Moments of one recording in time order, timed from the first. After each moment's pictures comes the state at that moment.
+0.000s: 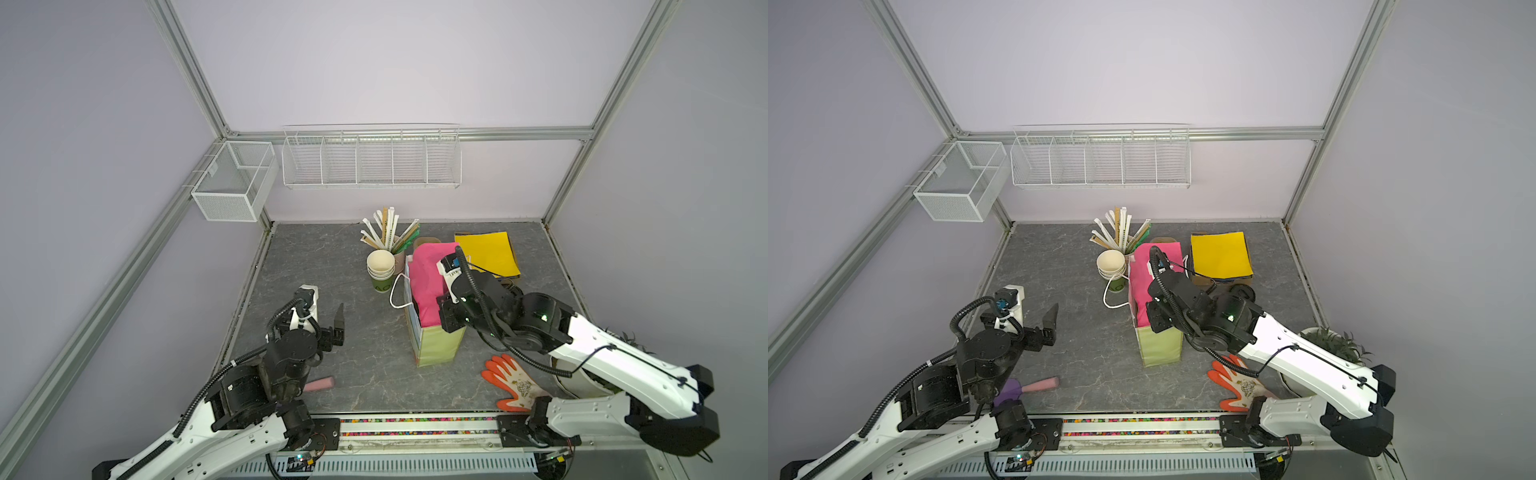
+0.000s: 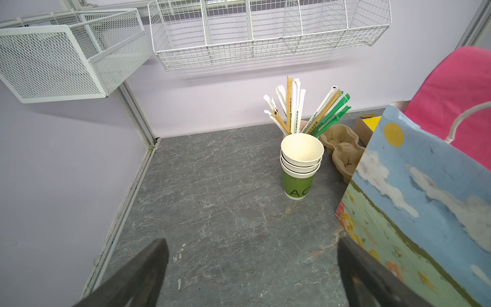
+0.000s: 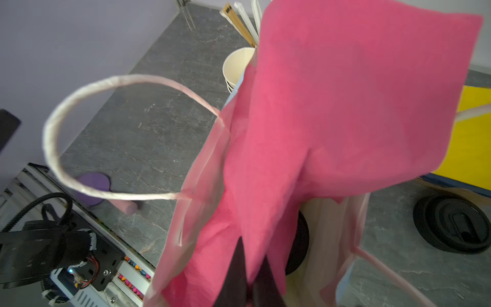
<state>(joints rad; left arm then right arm) -1.04 0.53 0.83 -0.70 -0.84 -0.24 1.08 1.24 1.39 -0.92 0.35 0.49</state>
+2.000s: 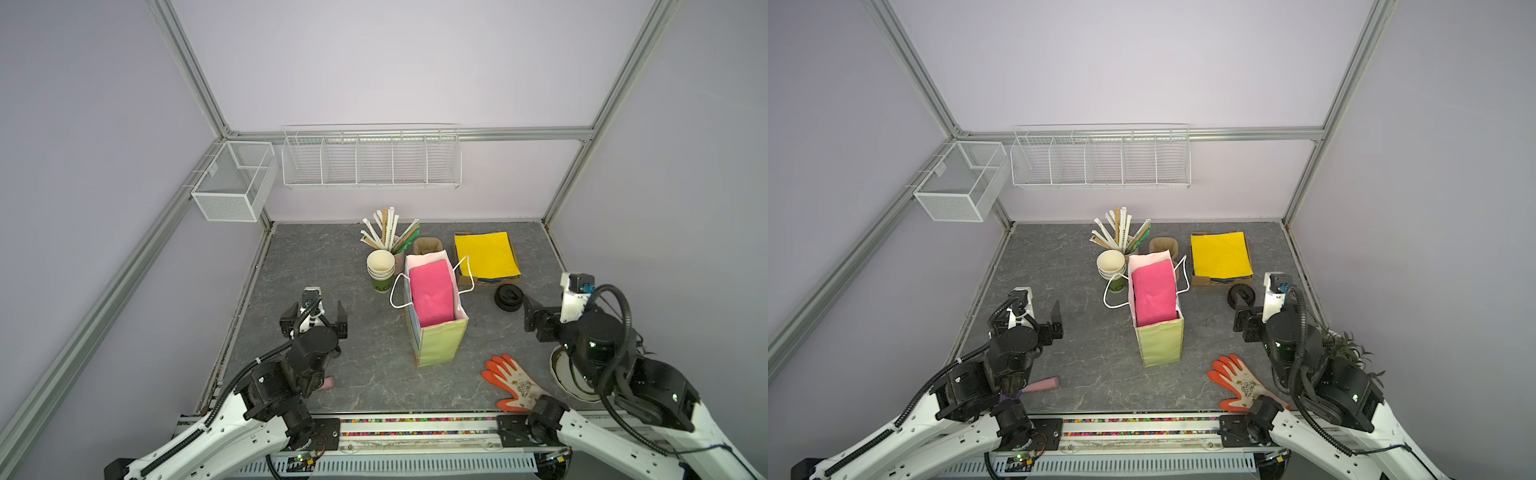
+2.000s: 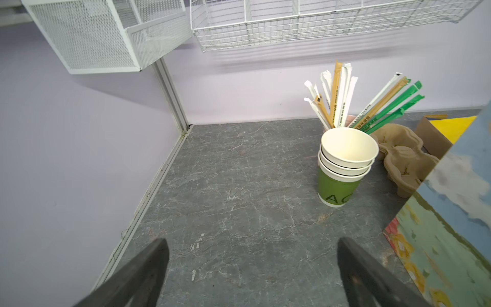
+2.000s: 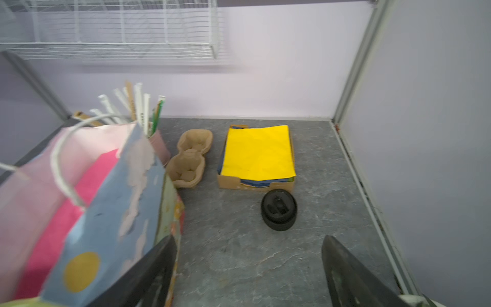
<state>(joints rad) -0.95 0.58 0.66 -0.53 -0.96 -0.29 0.84 0.53 1.00 -0.89 0.76 0.32</state>
